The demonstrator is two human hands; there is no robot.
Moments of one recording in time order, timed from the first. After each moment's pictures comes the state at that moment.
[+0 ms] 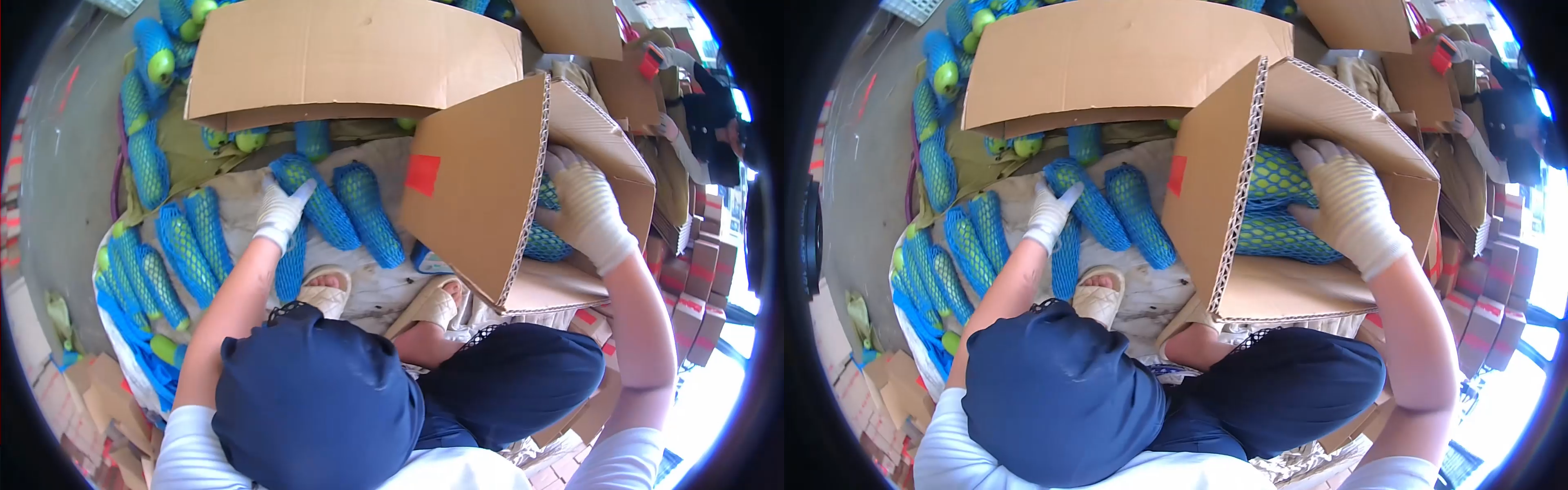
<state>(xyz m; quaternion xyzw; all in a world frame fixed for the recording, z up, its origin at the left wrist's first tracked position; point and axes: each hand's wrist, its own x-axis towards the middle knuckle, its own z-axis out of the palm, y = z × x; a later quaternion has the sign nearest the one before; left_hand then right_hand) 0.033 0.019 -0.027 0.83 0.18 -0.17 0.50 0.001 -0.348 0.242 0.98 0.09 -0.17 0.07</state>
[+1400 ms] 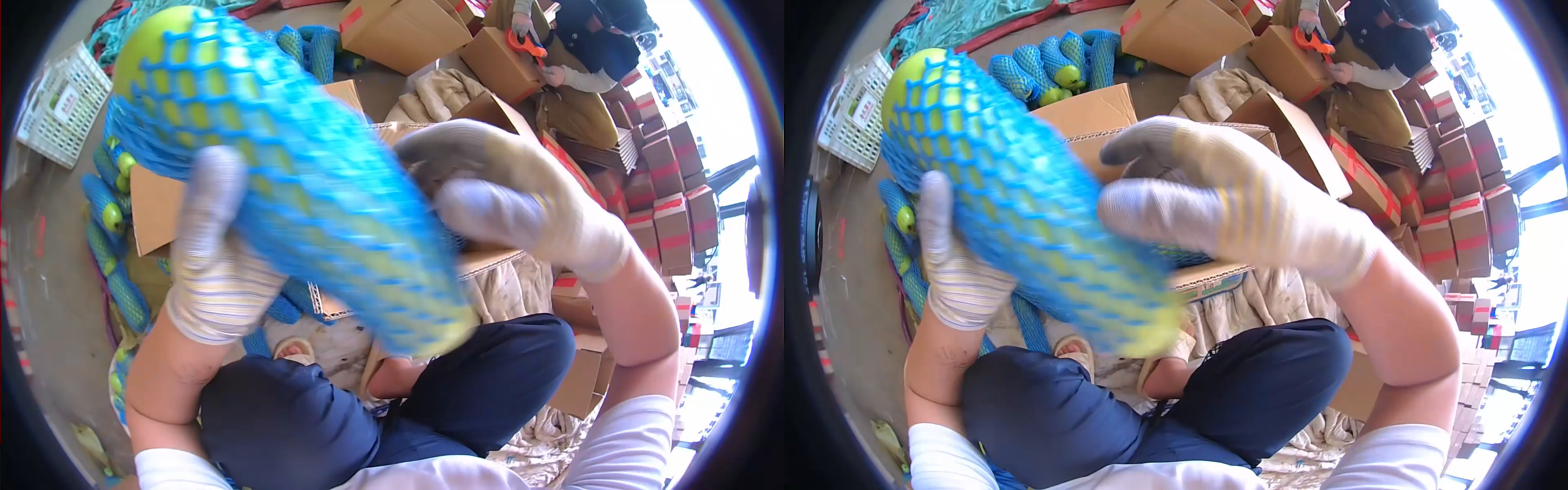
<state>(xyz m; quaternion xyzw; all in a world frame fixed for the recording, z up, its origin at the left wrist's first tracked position) 0.042 -0.126 0.316 0.27 -0.03 -0.36 0.89 -0.042 -0.354 0.378 0.84 0.00 -0.10 -0.53</state>
